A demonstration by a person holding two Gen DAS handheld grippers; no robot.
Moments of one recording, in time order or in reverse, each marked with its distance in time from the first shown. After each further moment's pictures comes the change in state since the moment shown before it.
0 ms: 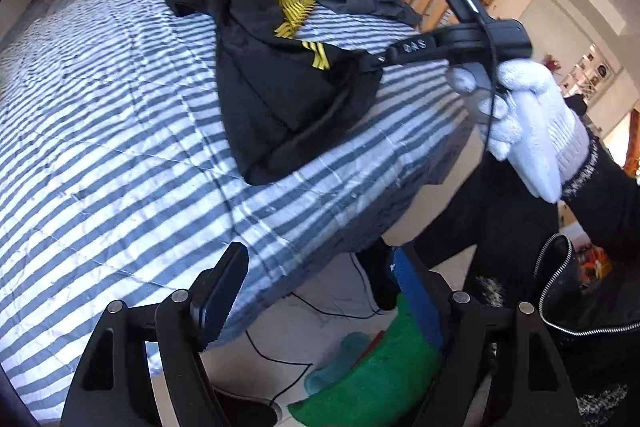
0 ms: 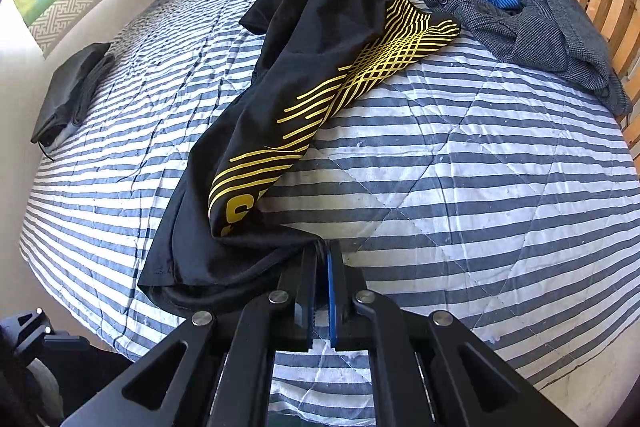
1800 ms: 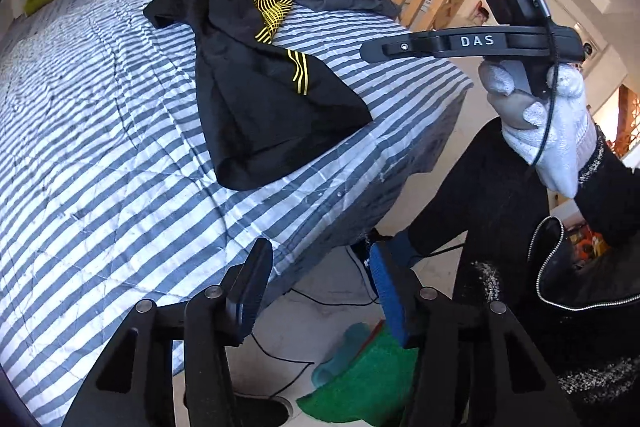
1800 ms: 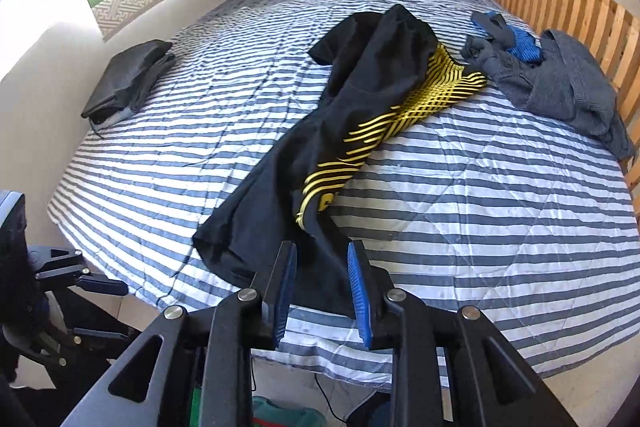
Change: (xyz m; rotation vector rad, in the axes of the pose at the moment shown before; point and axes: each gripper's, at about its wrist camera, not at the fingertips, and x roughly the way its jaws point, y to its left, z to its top) left arm -0.006 -0.010 0.005 0.105 0.034 -0.025; right arm -0.063 0.031 -0.028 -0.148 -0.106 0.114
